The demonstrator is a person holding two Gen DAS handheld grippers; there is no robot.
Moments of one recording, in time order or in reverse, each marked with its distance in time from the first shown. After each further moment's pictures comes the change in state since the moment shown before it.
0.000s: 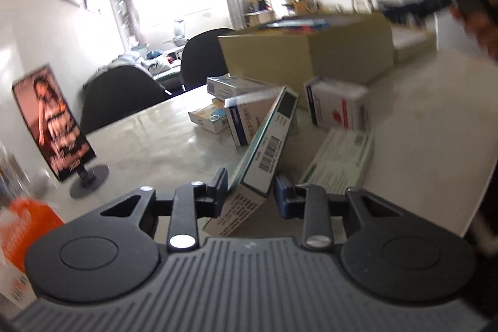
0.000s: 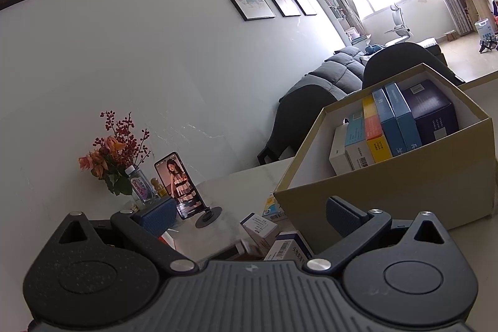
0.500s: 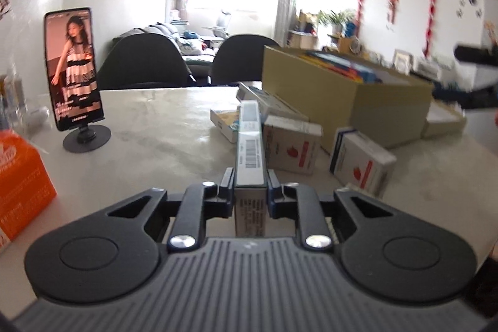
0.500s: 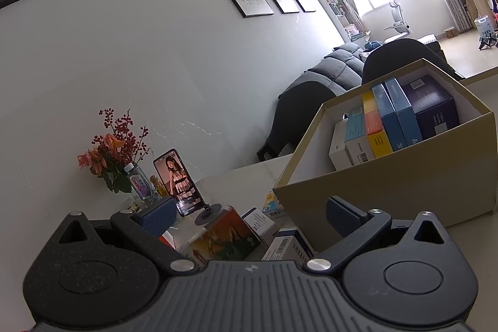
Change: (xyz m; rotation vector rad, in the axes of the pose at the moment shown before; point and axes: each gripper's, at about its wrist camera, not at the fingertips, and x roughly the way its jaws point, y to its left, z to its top) left arm 0.008 0.018 0.008 -0.340 -0.056 0.050; right arm 0.004 -0.001 -0.002 0.005 0.013 -0.002
